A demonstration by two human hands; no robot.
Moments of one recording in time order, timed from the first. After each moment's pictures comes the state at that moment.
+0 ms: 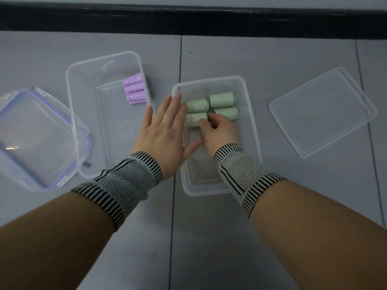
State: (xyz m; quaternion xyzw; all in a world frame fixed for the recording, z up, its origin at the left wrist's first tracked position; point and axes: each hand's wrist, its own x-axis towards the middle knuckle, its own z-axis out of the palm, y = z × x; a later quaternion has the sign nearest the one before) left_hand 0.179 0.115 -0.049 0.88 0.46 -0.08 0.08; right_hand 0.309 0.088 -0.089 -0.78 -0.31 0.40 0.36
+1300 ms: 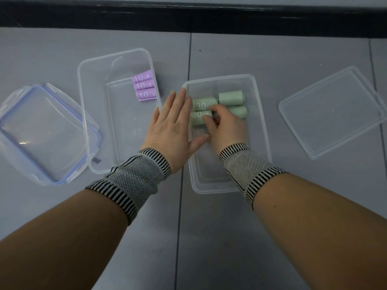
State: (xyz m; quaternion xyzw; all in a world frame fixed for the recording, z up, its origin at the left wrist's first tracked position) left_hand 0.176 0.118 -0.052 0.86 0.48 -0.04 0.15; right_hand 0.313 0.090 -0.089 -0.79 -0.47 0.29 0.28
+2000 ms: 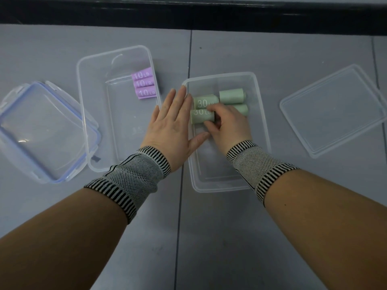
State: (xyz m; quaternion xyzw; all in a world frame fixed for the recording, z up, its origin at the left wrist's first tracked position) left_hand 0.175 0.118 -0.058 0.87 0.48 -0.01 0.15; right_hand 0.328 0.089 -0.101 -0.74 -0.57 0.25 0.25
